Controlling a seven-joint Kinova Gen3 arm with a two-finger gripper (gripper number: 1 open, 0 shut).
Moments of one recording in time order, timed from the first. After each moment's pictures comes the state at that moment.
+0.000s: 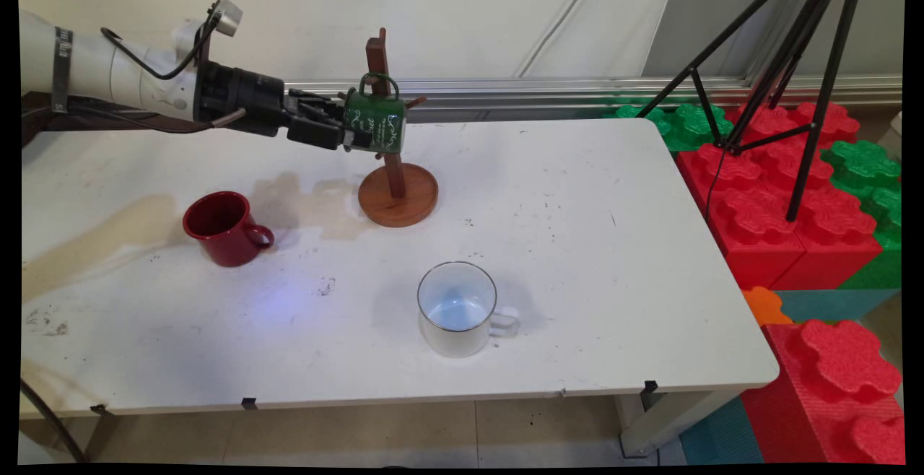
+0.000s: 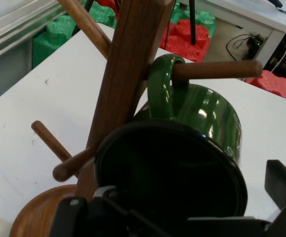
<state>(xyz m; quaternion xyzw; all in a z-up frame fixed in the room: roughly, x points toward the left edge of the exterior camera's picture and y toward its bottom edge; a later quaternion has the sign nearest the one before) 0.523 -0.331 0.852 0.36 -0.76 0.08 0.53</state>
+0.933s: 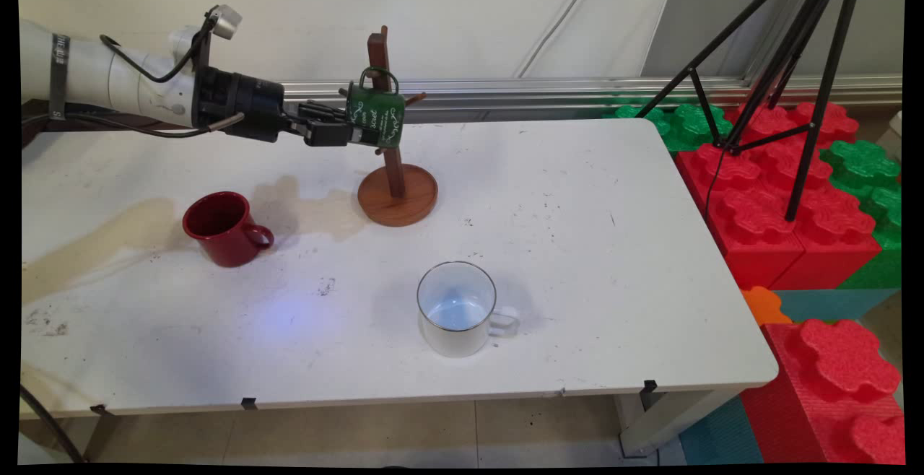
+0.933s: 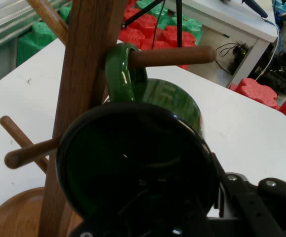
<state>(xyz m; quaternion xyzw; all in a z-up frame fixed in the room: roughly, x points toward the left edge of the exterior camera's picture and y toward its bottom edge) 0.520 -0.325 0.847 0.37 -0.75 0.06 0.54</state>
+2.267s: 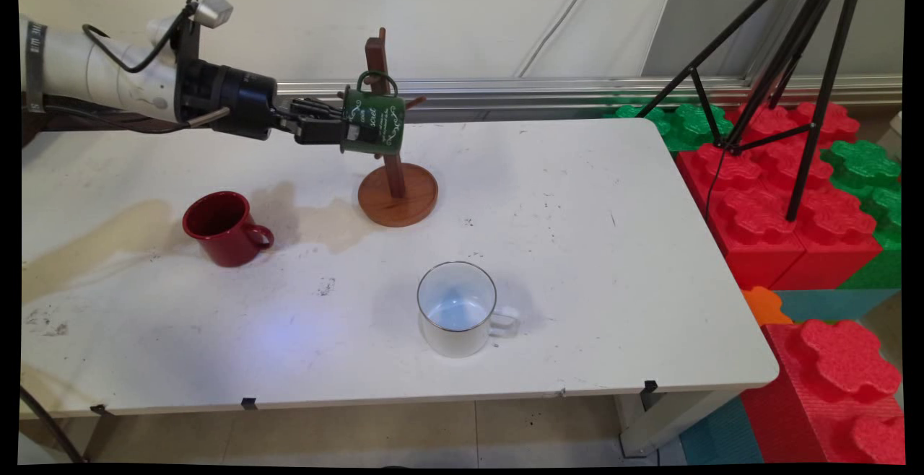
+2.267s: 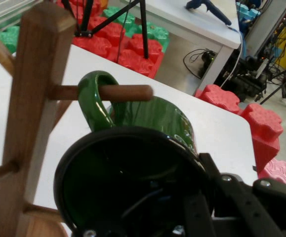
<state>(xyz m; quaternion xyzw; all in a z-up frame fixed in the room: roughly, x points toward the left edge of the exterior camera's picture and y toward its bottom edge) 0.512 -0.309 0.868 0.34 -0.75 0.04 0.57</state>
